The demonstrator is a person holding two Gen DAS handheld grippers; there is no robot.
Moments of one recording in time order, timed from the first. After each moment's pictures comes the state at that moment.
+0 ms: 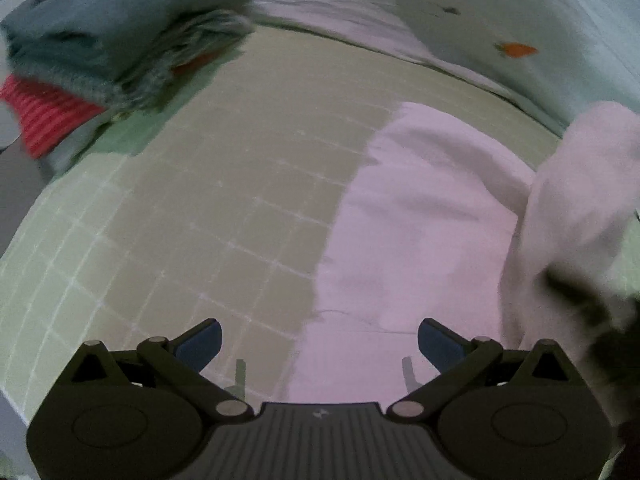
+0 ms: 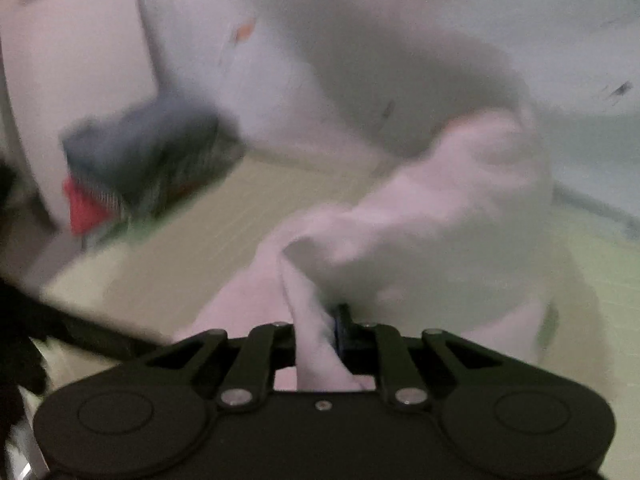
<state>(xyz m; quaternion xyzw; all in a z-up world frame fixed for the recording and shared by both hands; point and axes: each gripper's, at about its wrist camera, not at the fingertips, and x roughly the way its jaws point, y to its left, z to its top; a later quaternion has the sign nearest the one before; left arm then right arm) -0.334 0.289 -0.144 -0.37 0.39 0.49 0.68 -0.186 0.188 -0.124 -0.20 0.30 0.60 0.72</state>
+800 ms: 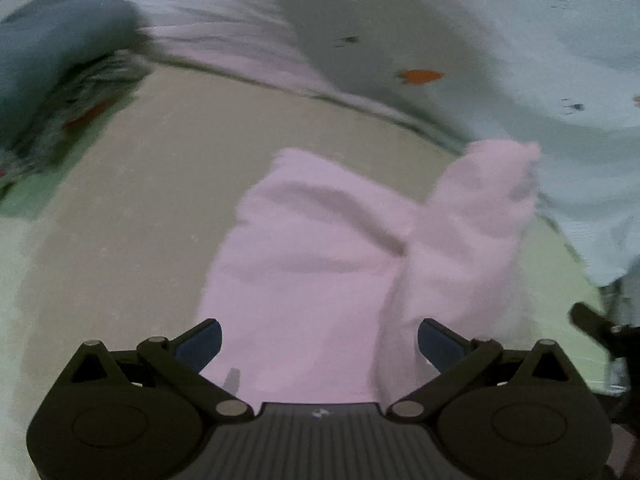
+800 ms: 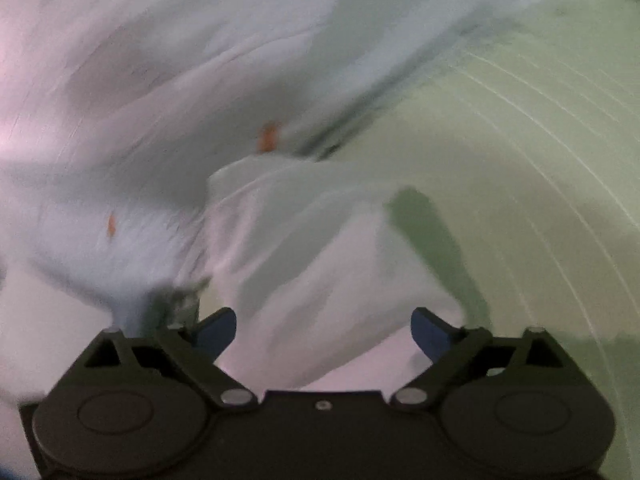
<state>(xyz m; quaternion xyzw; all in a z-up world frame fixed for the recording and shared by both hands) -0.273 0.303 -0.116 -0.37 0.34 0.39 0.77 -0.061 0.080 -0.137 0.24 0.51 0.41 0.72</state>
